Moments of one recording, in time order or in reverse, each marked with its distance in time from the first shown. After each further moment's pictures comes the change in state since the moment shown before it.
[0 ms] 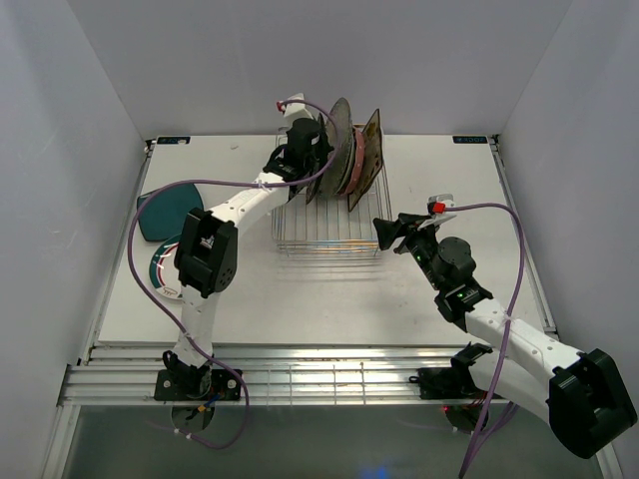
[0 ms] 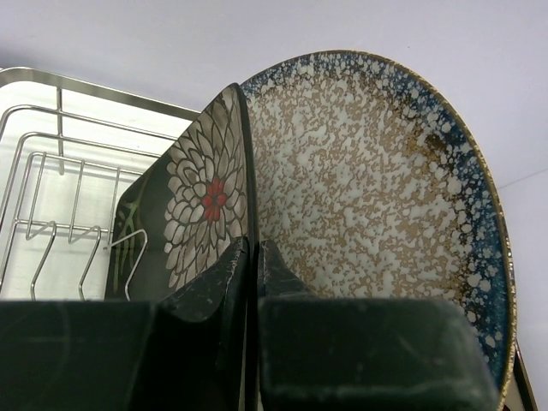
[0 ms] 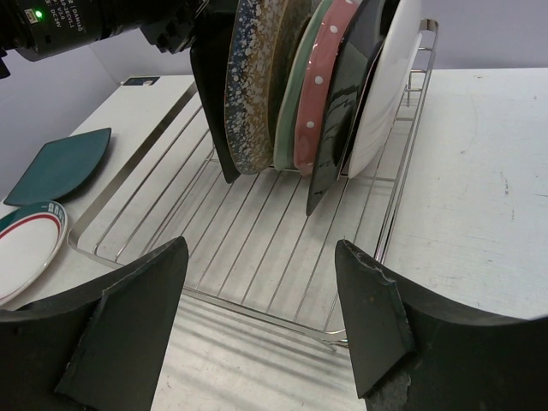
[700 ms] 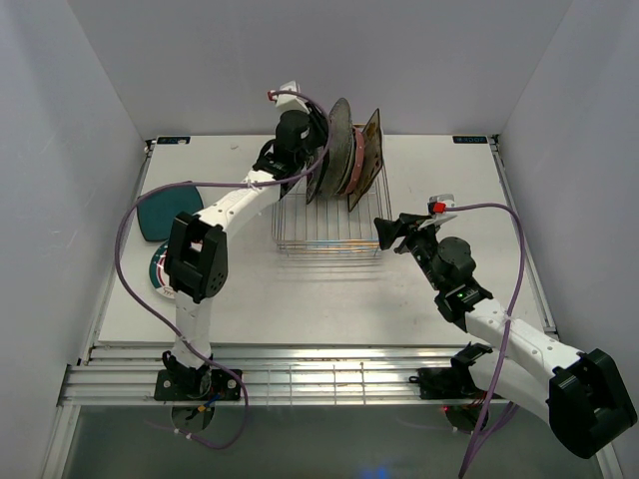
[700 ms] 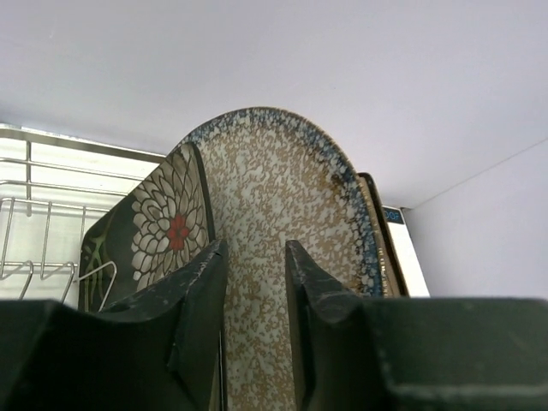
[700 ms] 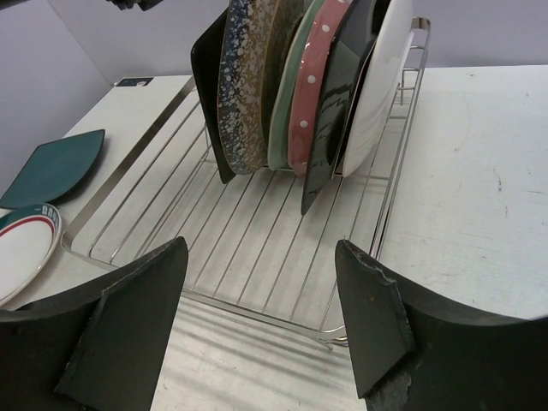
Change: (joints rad) left arm 0.018 -0.076 -0.031 0.068 0.085 0.000; right arm 0.000 0.000 0.000 -0.004 0.015 0.000
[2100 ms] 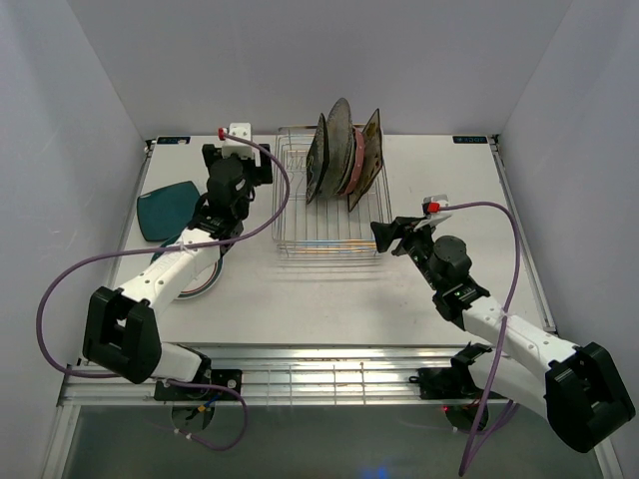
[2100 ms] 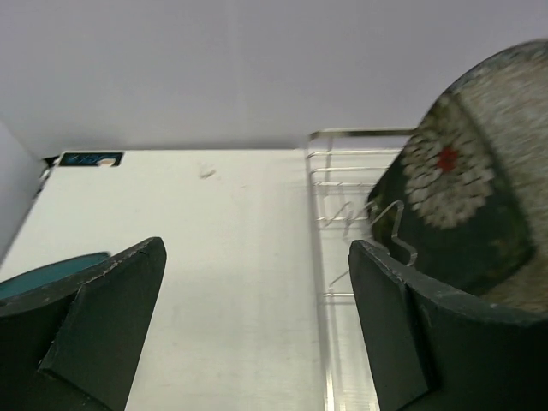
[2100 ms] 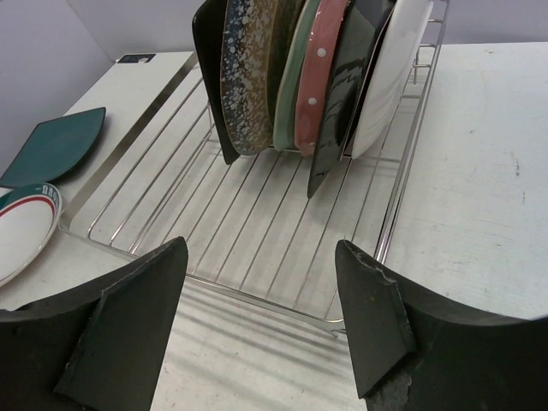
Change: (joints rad) left arm 0.094 -0.673 -0.717 0.129 -0.159 0.583; right arm 0.000 0.029 0.000 -0.010 -0.027 0.005
